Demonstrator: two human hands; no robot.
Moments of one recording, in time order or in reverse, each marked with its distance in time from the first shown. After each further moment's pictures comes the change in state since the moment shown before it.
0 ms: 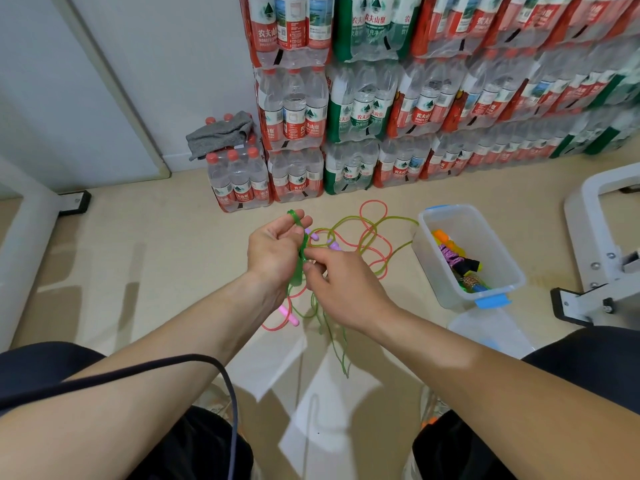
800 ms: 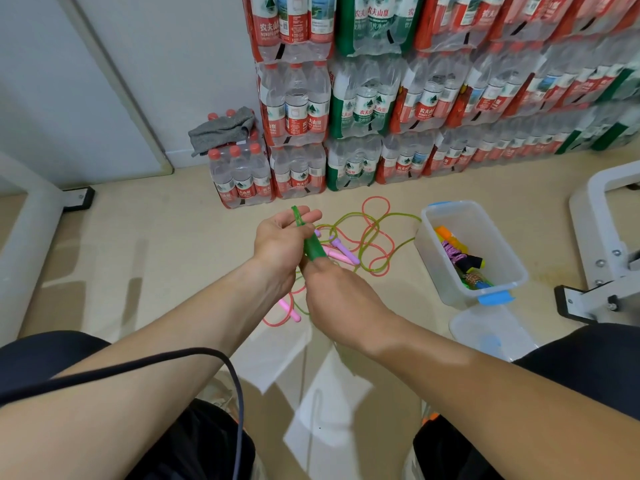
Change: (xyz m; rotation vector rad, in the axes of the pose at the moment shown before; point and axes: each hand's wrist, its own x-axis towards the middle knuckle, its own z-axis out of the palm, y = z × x) left_hand 0.005 0.004 0.006 -0.005 -0.030 -0.080; right_hand -0.010 -0.003 0.011 -0.422 -0.206 -0.102
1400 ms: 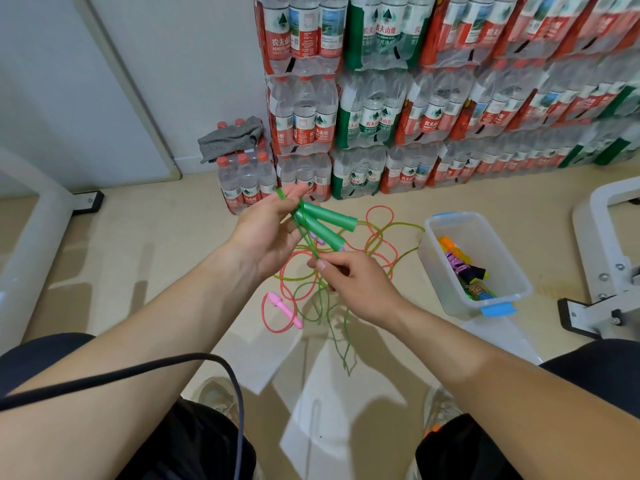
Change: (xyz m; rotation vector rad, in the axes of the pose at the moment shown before) left_hand 0.004 0.042 -0.022 -0.408 -0.152 -0.081; right_hand 0.009 0.030 -0.008 0.734 0.149 0.062
